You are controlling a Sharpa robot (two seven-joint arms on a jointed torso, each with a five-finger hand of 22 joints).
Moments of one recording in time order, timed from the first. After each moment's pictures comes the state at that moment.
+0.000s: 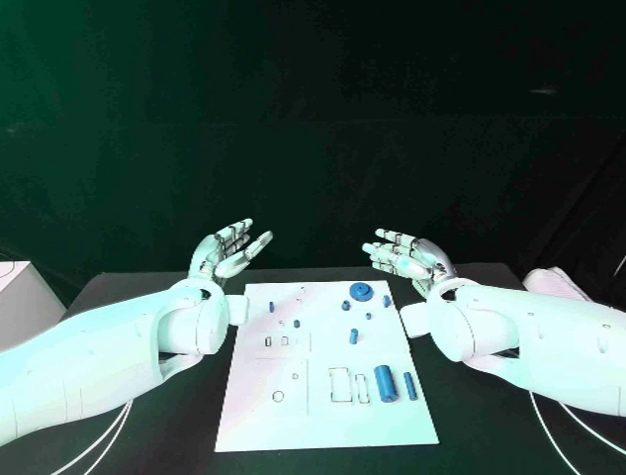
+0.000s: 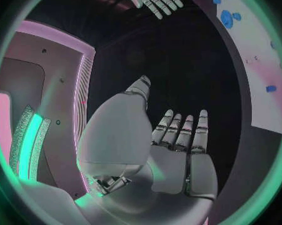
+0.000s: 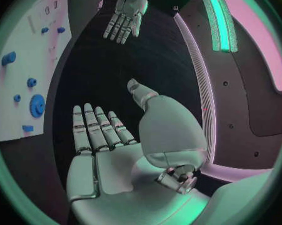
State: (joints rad) left arm 1.13 -0.69 -0.04 1.32 -0.02 -0.59 0.50; left_hand 1.44 -0.13 0.13 0.28 0.17 0.43 0.16 0.08 0.06 0.36 0.13 0.03 0.04 0.33 0.18 0.03 0.04 0.10 0.42 0.27 0.04 0.05; right arm 1.22 -0.75 -0.16 1.46 -0.06 -0.56 0.36; right_hand 1.15 -0.07 0.40 -0.04 0.05 0.44 0.16 0.04 0.10 0.52 0.24 0.04 0.05 0.58 0.22 0.05 0.05 0.11 0.47 0.28 0.04 0.05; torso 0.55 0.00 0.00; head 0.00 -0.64
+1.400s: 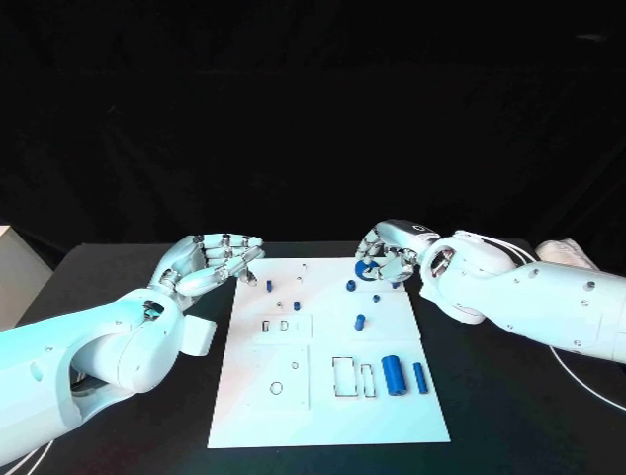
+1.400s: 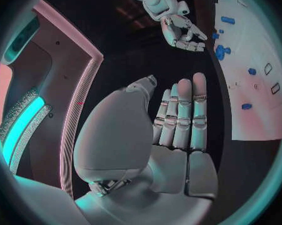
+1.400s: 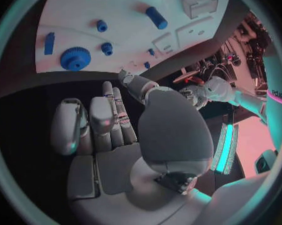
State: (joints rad) left arm 1.15 -0.98 -0.01 1.70 -0.15 -0.41 0.45; left_hand 1.49 -0.21 0.34 0.28 0.18 0.91 0.19 0.22 0.19 1.16 0.12 0.08 0.10 1.06 0.06 0.88 0.71 0.17 0.96 0.15 0.81 0.50; right arm 1.33 -0.70 -0.16 1.32 -1.39 -0.37 -0.05; right_hand 1.27 -0.23 0.58 -0.07 0.05 1.04 0.15 0.15 0.23 1.17 0.09 0.07 0.07 1.46 0.01 1.12 1.01 0.08 1.43 0.09 1.31 1.20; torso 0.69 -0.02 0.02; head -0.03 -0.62
